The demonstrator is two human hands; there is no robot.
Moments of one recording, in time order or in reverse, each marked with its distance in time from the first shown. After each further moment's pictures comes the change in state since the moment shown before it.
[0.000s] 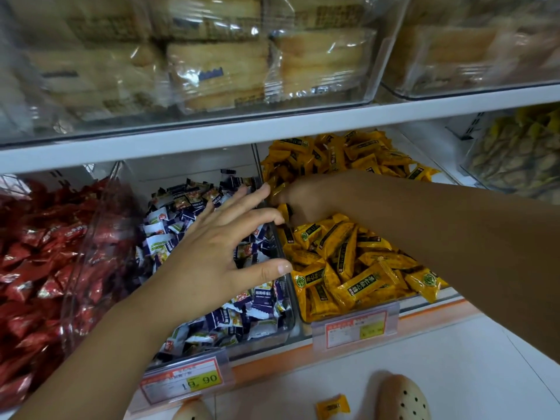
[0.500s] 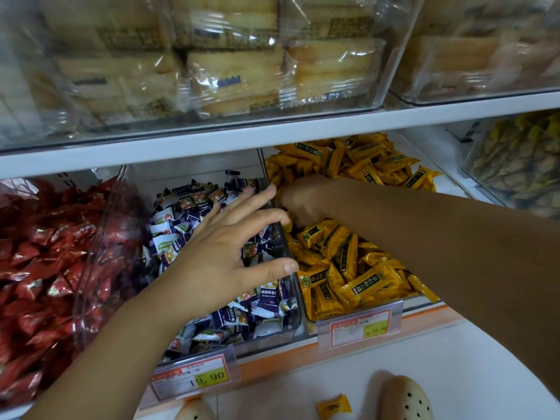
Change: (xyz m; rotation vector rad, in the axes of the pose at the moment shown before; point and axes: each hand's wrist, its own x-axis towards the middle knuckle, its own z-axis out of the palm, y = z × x) left_hand 0.000 -0.001 -0.001 -0.033 -0.005 -0.004; right_hand 0.013 -0.002 0.001 0.062 0.010 0.028
